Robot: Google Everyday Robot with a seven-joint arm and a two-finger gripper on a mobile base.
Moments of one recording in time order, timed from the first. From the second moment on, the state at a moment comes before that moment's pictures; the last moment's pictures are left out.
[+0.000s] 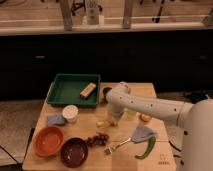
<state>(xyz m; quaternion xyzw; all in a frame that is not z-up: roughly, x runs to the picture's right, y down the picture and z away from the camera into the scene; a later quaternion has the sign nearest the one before) 0.058 0.196 0.865 -0.31 -0.15 -0.32 0.88</state>
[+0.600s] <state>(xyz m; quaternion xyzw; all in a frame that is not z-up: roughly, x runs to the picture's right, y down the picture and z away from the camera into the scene) 0.050 0.168 0.831 -0.29 -0.15 -0.34 0.88</state>
